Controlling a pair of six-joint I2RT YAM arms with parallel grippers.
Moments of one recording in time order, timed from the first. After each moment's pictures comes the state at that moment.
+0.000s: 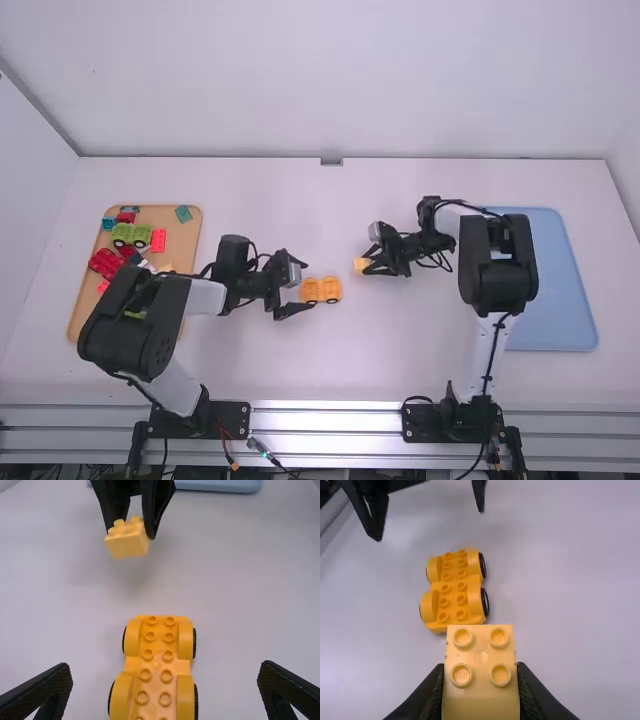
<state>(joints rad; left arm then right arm) -0.17 1.73 0.53 0.36 0.99 0.81 0.08 2.17 1.32 -0.97 -1.07 -1.64</state>
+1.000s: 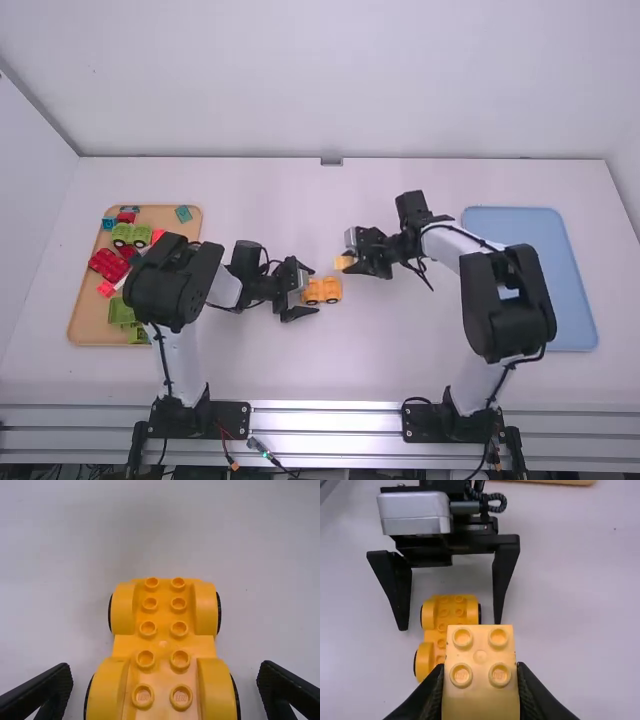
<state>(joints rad) -0.19 2.02 0.59 0.57 0.99 0.86 0.23 1.87 1.06 -0.50 -0.98 -1.32</state>
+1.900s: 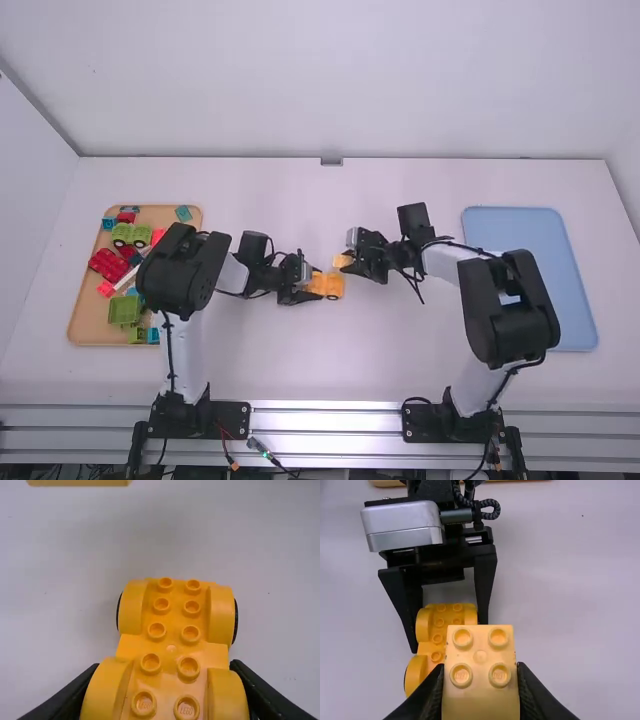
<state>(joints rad) -0.19 2.13 0.74 0.46 1.07 0.96 0.24 1.84 0.89 -0.12 -0.96 -1.01</state>
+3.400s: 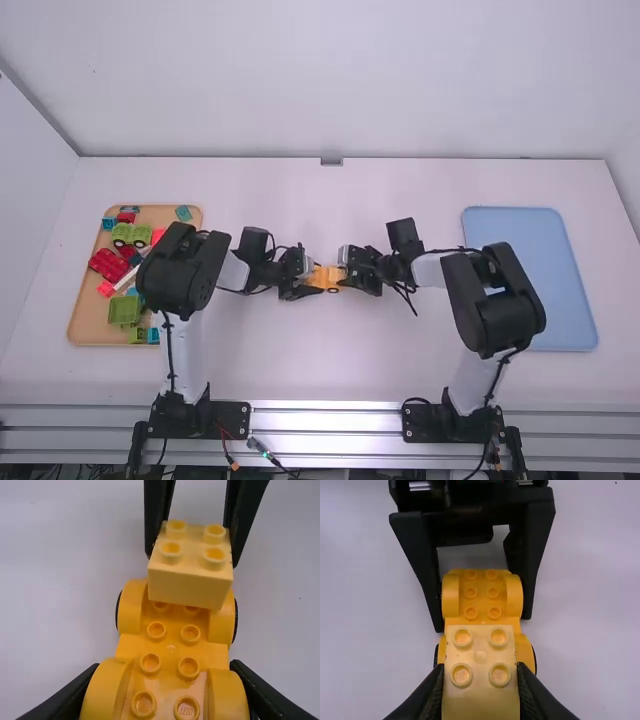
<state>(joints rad) -0.19 2.13 0.77 0.46 1.02 0.89 0.30 1.91 0.81 0.05 -0.87 -1.05</state>
